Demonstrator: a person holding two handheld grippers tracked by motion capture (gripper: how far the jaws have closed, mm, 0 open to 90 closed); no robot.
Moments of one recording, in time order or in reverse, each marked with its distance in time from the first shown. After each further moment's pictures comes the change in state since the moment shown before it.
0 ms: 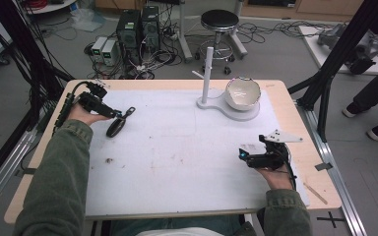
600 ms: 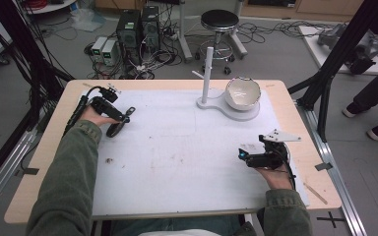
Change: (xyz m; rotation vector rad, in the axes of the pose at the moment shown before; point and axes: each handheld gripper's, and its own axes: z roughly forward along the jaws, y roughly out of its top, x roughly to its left) left arm 0.000 0.007 0.046 0.106 -0.041 0.000; right arm 0.000 0.000 0.003 0.019 -0.013 0.000
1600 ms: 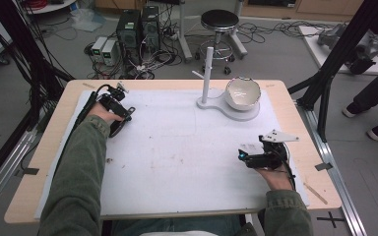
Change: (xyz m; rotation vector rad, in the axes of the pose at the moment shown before) left arm 0.002 0.017 0.025 0.142 0.006 -0.018; right arm 0.000 -0.001 0.001 0.024 -0.022 -0.029
